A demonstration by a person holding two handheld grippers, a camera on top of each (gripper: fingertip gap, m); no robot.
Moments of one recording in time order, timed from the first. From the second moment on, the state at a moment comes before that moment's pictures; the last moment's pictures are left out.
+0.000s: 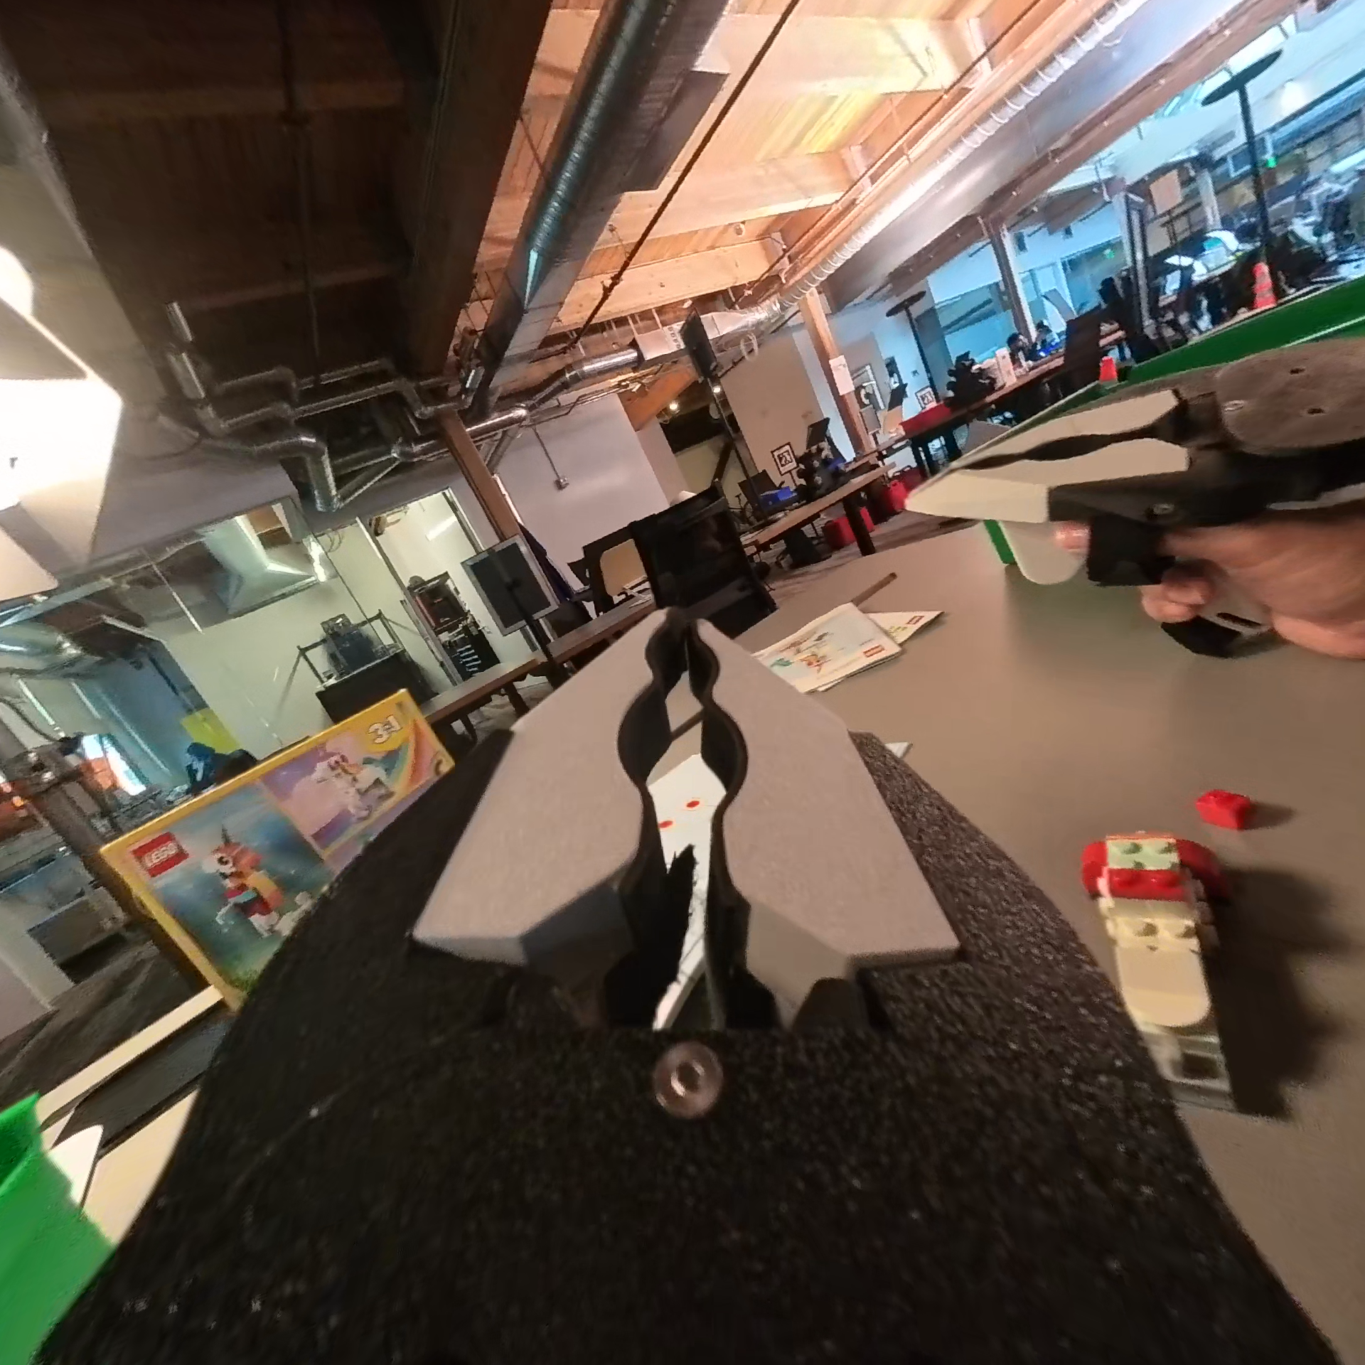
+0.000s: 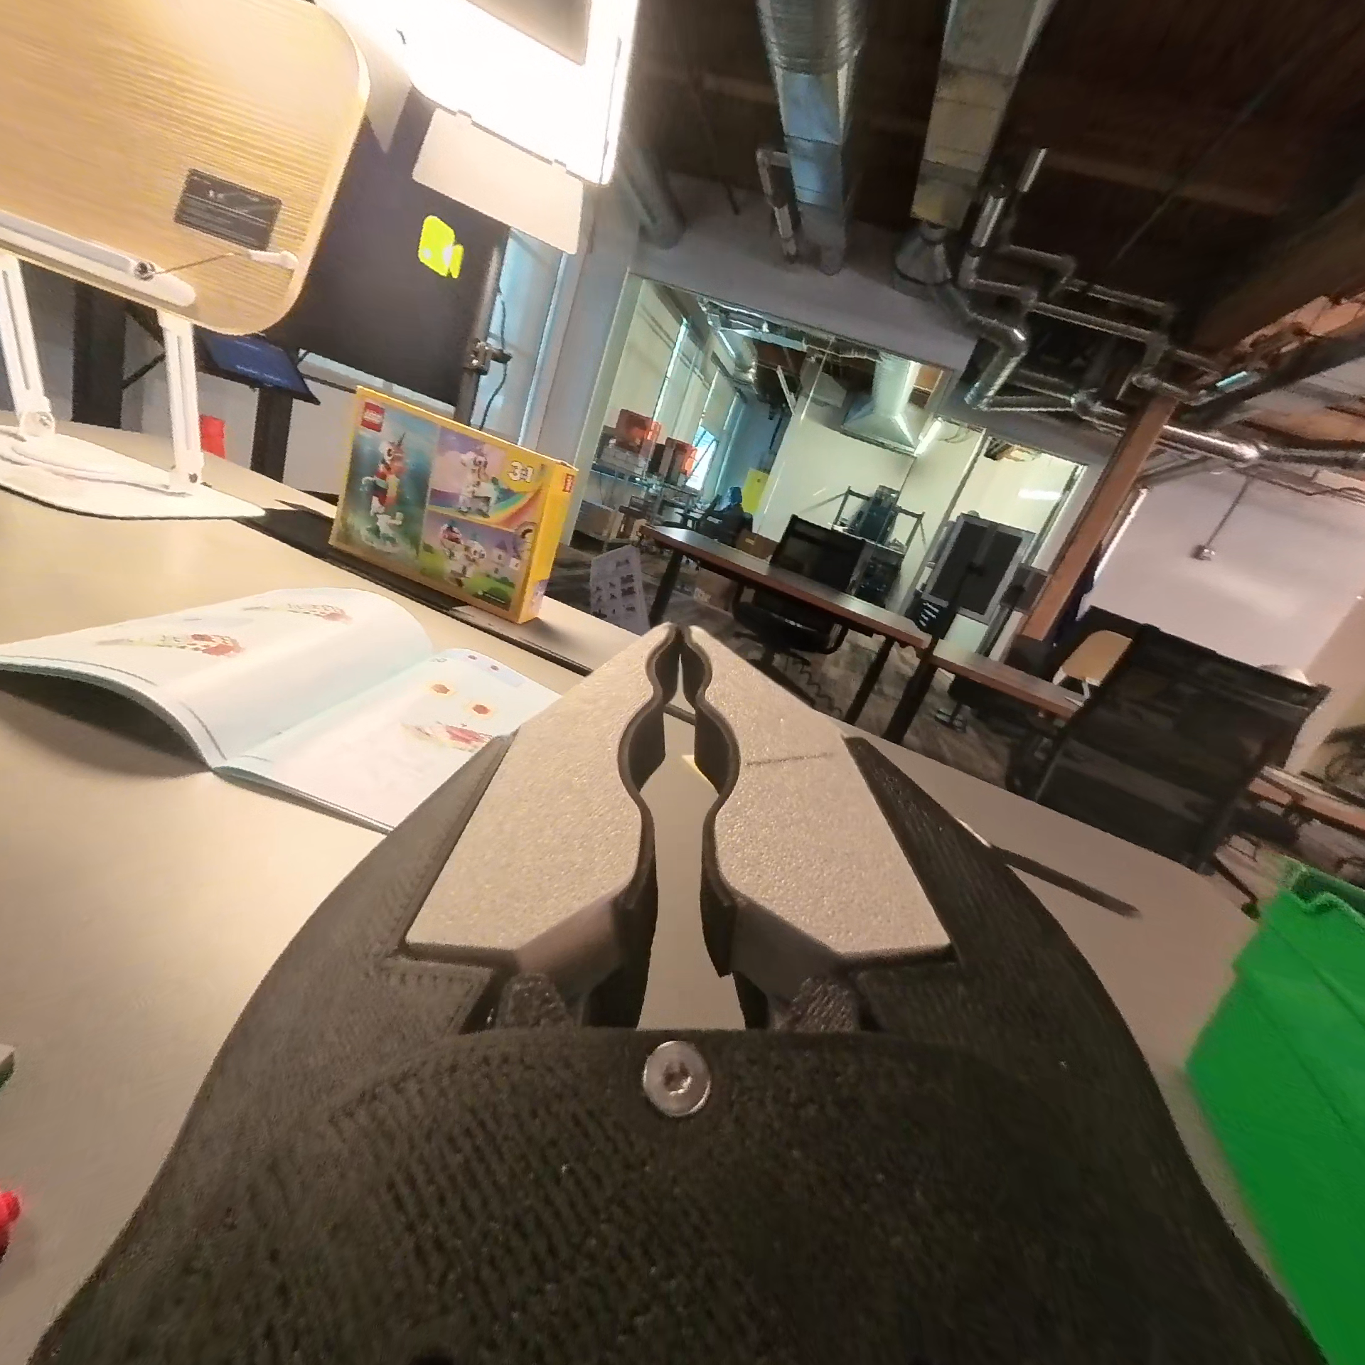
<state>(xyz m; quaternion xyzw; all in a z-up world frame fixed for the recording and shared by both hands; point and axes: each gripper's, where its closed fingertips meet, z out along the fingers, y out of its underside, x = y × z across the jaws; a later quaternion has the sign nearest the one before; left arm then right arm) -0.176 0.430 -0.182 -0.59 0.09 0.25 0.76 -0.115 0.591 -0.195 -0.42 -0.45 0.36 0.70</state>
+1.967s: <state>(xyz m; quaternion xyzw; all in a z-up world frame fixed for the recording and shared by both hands) -0.124 0.437 -0.221 -0.73 0.06 -0.02 0.68 -0.073 0.470 -0.302 -0.29 -0.85 0.38 0.22</state>
